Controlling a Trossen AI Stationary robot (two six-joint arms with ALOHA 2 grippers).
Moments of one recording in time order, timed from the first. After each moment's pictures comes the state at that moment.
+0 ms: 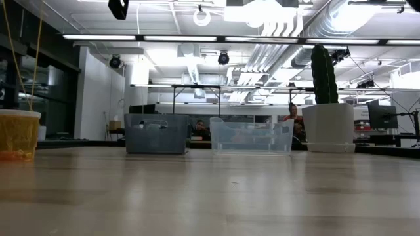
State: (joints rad) left arm 0.18 0.73 0.67 0.05 0.02 -0.14; right arm 0.76 1.57 1.20 -1.14 -0.08 1.89
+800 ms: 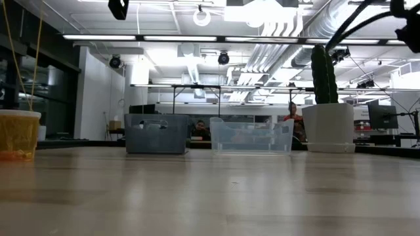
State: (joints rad) left arm 0.18 0.73 0.67 0.05 0.02 -0.15; right arm 0.74 1.60 1.07 -1.04 -0.11 1.93
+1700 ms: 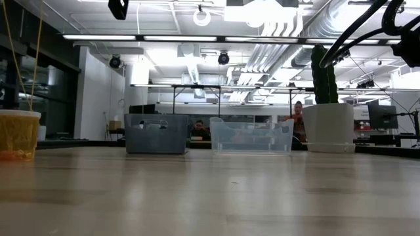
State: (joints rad) left arm 0.18 0.73 0.67 0.05 0.01 -0.13; right arm 0.71 1.60 1.02 -0.99 -0.13 1.96
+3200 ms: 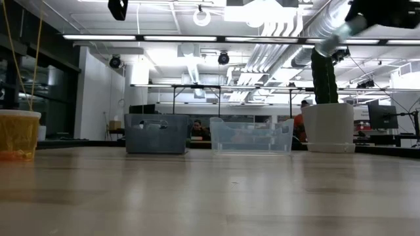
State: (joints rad) left arm 0.18 0.73 0.67 0.05 -0.01 -0.14; right arm 0.60 1.13 1.02 -0.90 0.53 1.31
